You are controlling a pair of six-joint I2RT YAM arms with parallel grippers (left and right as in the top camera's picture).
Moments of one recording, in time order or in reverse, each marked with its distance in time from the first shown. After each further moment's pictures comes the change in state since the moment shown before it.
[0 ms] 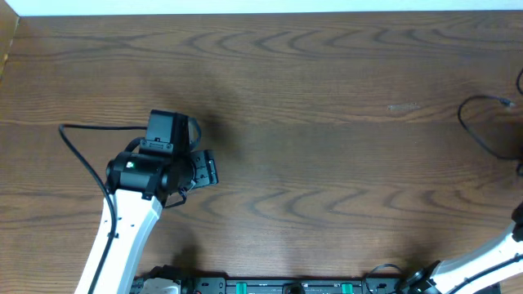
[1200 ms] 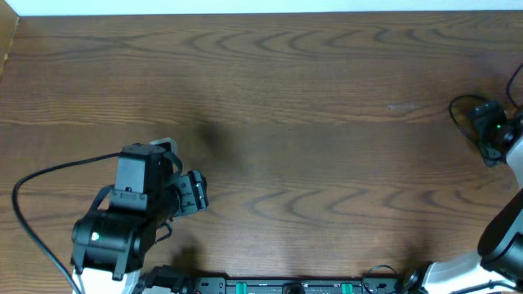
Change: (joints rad) left arm 0.000 -0.323 0.000 -0.105 0.007 0.007; right arm 0.289 -0.311 -0.045 -0.378 -0.437 0.087
